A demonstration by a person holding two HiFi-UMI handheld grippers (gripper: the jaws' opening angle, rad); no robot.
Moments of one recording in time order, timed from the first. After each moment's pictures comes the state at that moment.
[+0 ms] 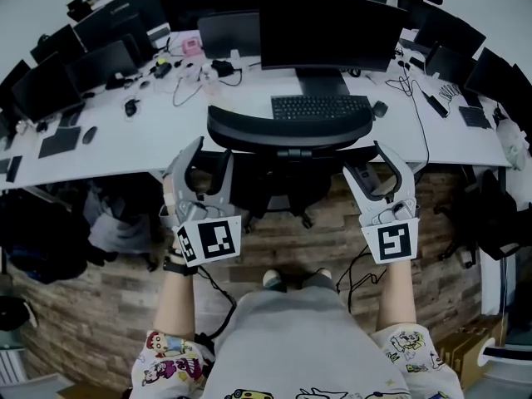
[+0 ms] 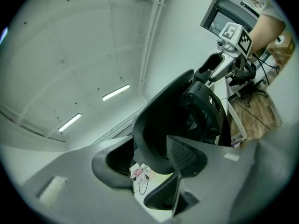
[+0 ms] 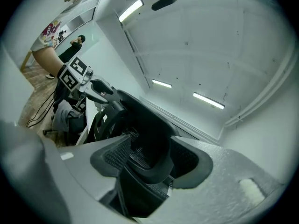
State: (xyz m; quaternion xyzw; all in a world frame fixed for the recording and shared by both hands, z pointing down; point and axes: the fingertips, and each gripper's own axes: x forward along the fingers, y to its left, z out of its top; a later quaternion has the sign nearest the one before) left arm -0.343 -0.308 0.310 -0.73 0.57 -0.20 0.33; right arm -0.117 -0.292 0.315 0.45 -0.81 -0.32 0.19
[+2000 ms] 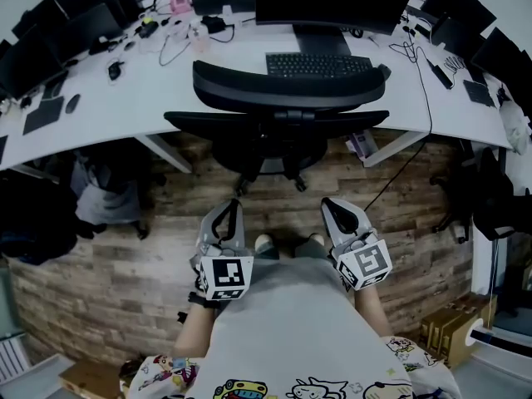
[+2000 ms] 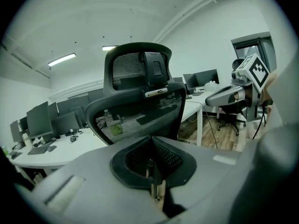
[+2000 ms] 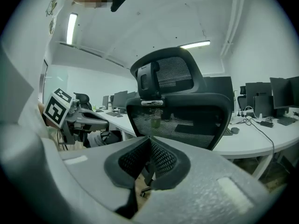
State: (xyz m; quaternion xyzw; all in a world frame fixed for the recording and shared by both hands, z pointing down) left arm -0.315 -0.198 0.503 -0.81 0.54 -0.22 0.00; right arm -0.136 -0.198 0.491 0.43 -0.89 0.06 0.11
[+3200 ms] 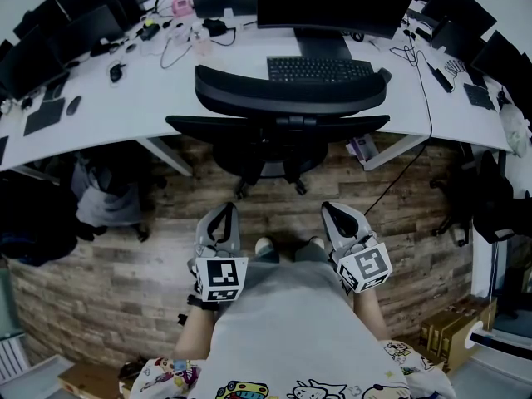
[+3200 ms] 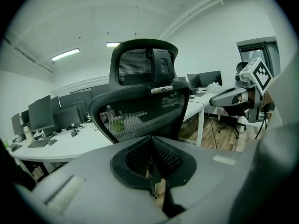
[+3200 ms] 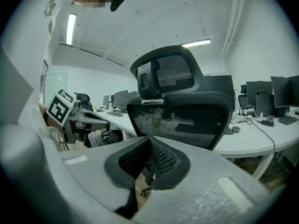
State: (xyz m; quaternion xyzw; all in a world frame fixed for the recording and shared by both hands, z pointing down) left arm -0.329 -0.201 0.510 -0.80 0.55 -0.21 -0.02; right arm -0.136 -0.199 0.495 0.43 -0.90 0.07 0.11
